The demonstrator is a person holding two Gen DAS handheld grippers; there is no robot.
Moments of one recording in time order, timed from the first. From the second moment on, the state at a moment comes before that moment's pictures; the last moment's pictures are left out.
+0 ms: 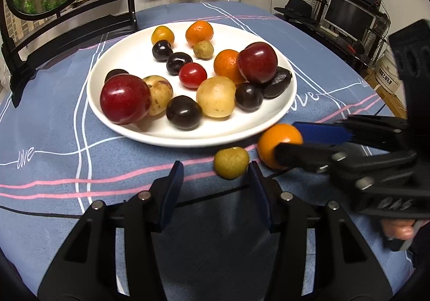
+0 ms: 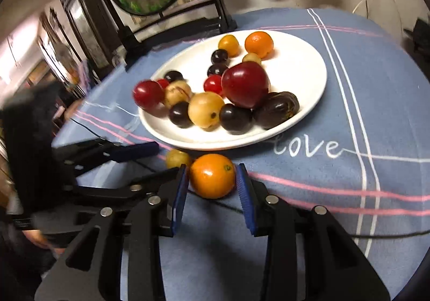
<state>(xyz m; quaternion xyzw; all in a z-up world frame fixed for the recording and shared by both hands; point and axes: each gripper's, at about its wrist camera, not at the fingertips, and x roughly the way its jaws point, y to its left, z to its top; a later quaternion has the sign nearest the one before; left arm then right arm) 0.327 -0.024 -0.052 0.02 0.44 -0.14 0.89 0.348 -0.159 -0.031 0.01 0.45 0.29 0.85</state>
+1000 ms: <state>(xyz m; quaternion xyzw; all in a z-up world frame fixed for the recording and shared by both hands) 0.327 -0.036 -0.055 0.03 0.43 -0.14 0.89 0.335 -0.171 -0.012 0.00 0.43 0.28 0.86</state>
